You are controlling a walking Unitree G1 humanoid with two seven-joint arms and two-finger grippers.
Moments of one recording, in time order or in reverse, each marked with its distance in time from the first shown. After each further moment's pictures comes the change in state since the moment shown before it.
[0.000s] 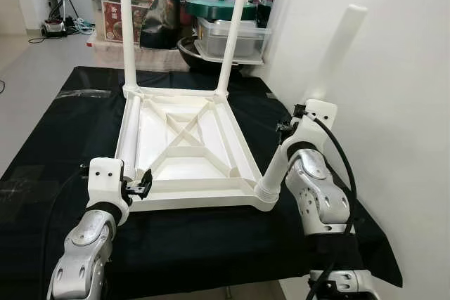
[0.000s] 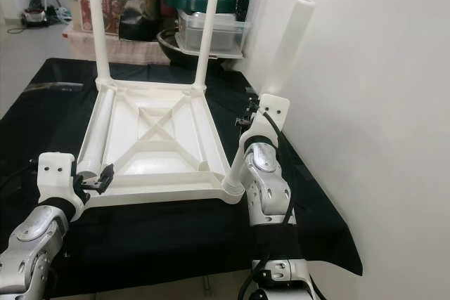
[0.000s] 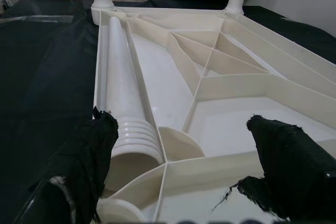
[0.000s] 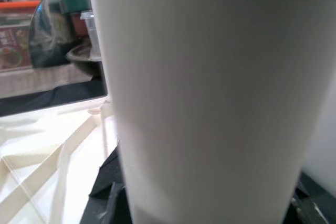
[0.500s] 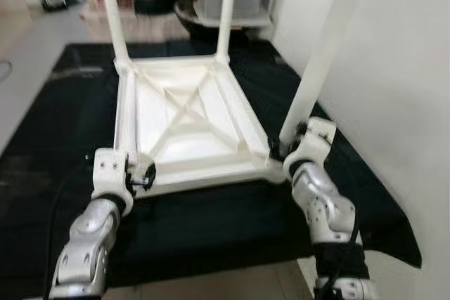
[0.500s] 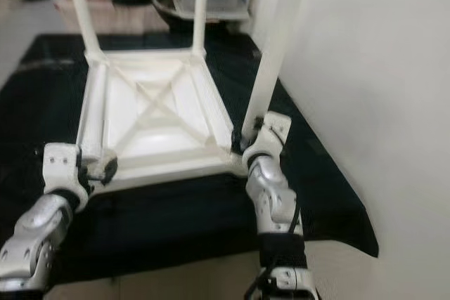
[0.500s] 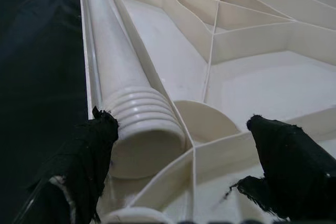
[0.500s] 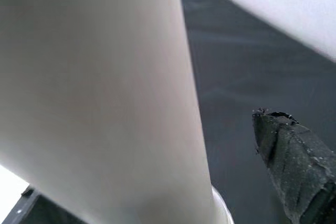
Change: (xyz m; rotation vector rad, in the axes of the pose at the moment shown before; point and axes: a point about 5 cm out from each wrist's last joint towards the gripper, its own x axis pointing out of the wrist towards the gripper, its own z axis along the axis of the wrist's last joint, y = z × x) left arm 0.003 0.000 0.004 0.005 -0.010 -0.004; right arm -0.007 -0.018 -0.005 0.037 0.047 0.071
